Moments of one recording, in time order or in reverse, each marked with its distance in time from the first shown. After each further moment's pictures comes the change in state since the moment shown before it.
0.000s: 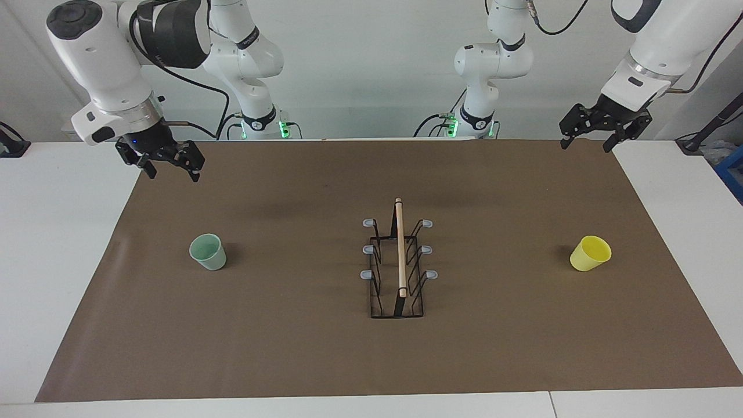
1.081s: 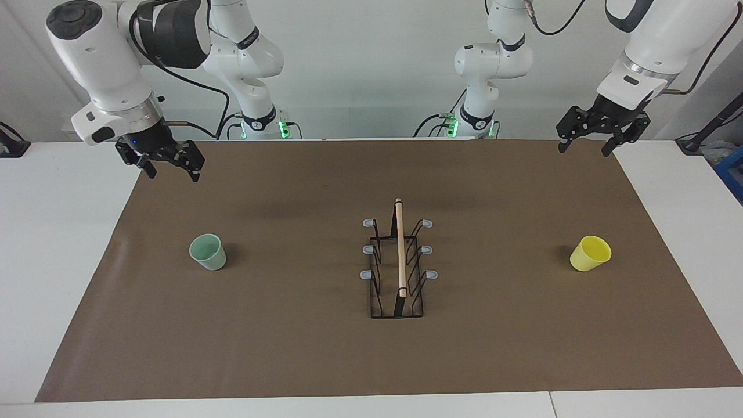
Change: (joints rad) left arm -0.004 0.001 -0.015 -0.001 0.000 0.063 -0.011; right arm 0.000 0.000 0.000 0.000 0.000 0.000 0.000
